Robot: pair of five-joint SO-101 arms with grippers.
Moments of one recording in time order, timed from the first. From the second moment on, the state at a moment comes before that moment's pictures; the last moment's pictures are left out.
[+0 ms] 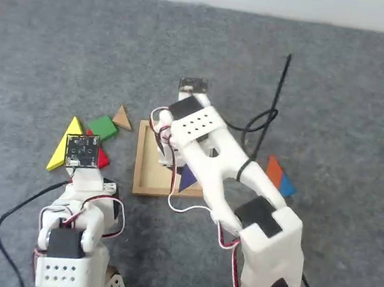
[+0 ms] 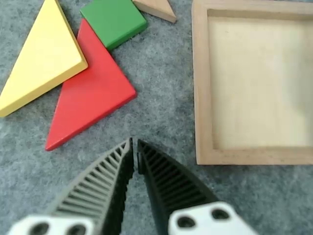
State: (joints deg) left arm -11.0 -103.1 97.2 72.6 8.9; right arm -41.7 24.0 -7.6 83.8 -34.2
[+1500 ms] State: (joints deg) left arm -11.0 -103.1 97.2 72.6 8.9; right arm -42.7 23.1 -9.4 80.8 21.3
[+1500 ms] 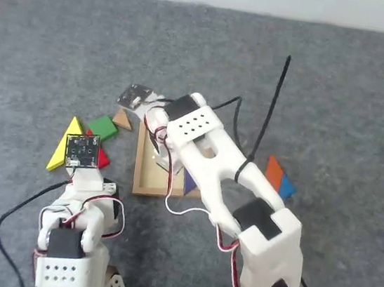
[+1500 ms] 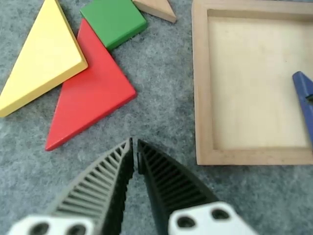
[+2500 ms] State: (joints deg) left arm -11.0 -103.1 97.2 72.6 8.9; right arm -36.0 31.2 -9.5 69.9 21.5
